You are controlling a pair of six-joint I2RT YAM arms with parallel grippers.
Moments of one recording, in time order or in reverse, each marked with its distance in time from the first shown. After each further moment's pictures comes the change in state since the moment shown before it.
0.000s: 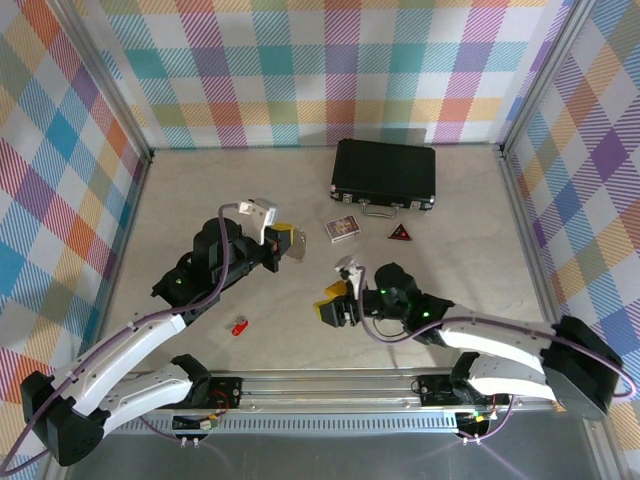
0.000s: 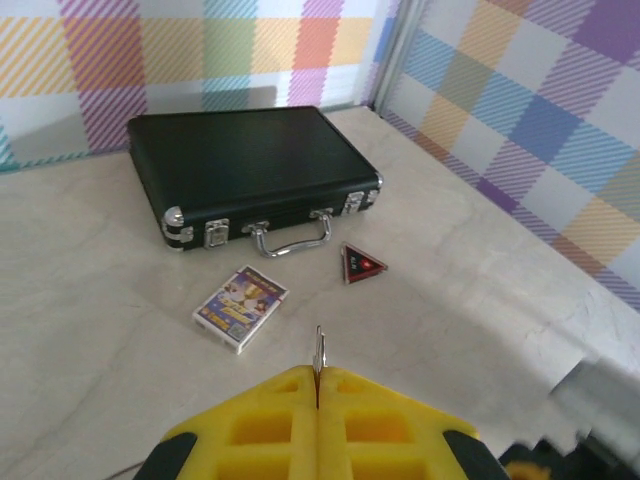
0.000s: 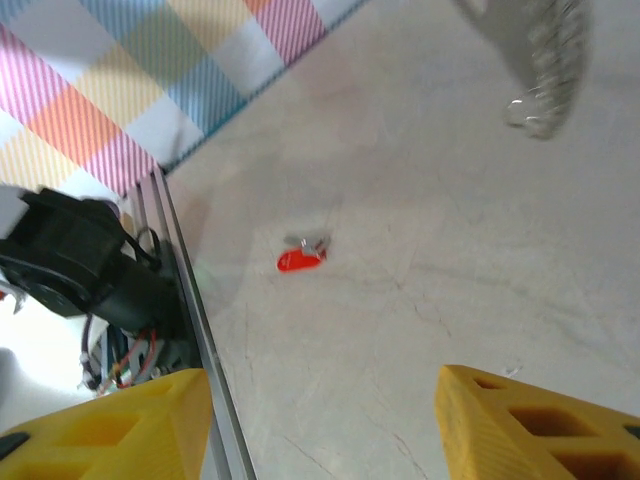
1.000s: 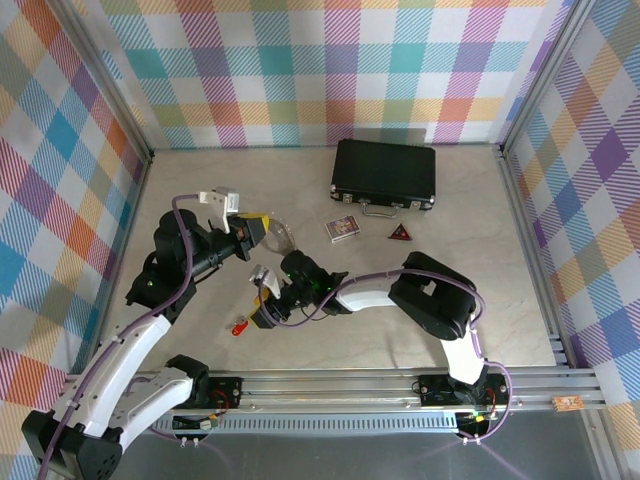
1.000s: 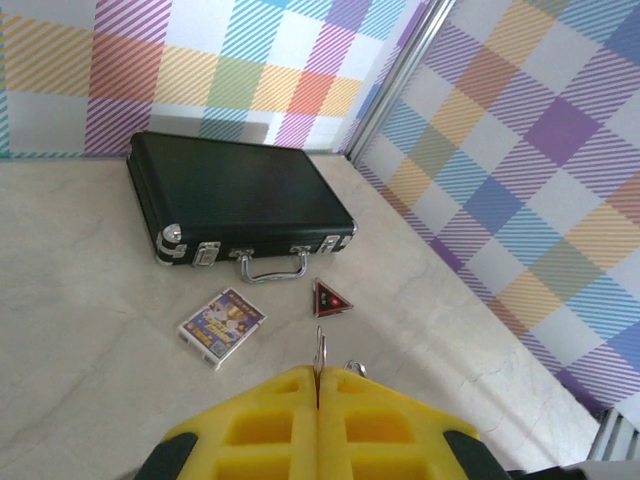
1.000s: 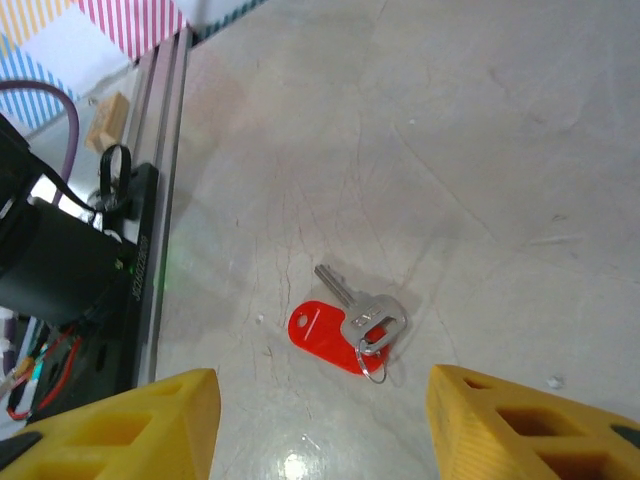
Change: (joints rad) left arm 0.294 -0.095 0.008 -0.024 0.333 -0.142; right arm 0.105 0.848 0.623 0.025 -0.227 -0.253
